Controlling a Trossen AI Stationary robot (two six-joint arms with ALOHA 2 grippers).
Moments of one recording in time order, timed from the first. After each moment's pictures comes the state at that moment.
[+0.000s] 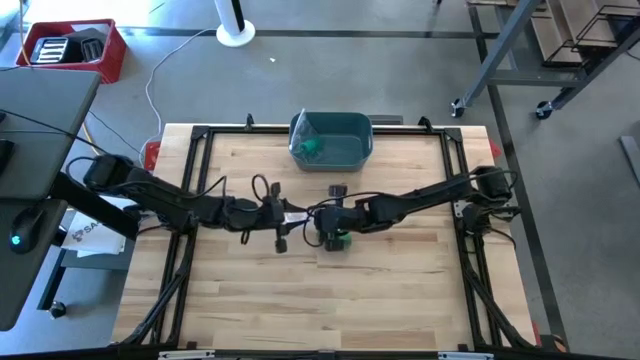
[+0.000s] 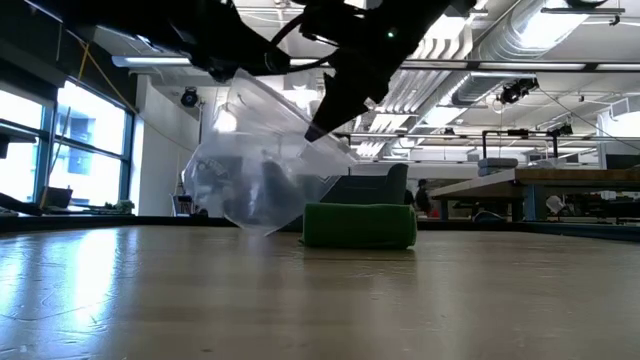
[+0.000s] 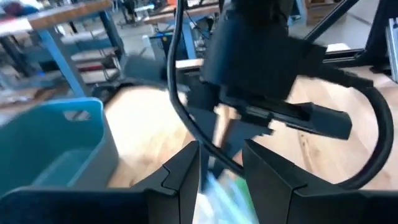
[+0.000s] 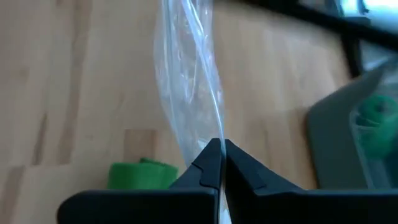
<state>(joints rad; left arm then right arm) -0.22 1.31 0.60 0.47 -0.41 0.08 0.15 1.84 1.33 -0.37 0.40 -0.09</state>
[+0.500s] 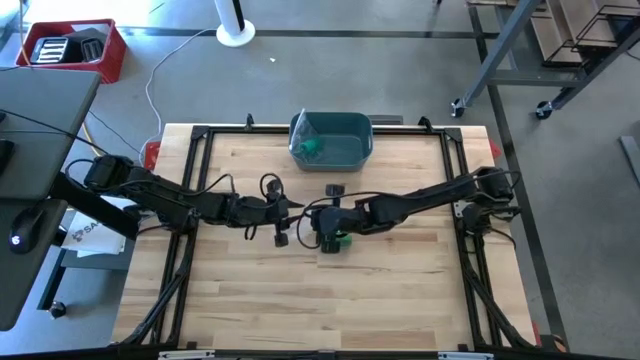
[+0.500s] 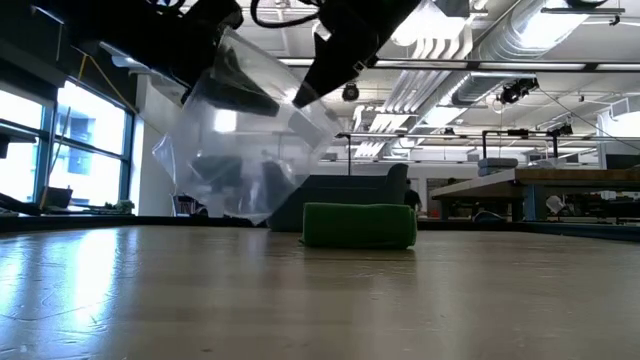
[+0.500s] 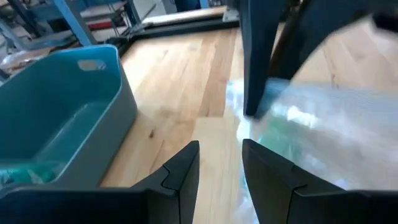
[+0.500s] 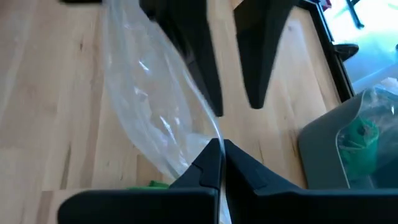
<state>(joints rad) -0.16 1.32 0.60 0.30 -0.42 0.04 0.18 1.84 1.41 -0.40 0.43 -0.08</state>
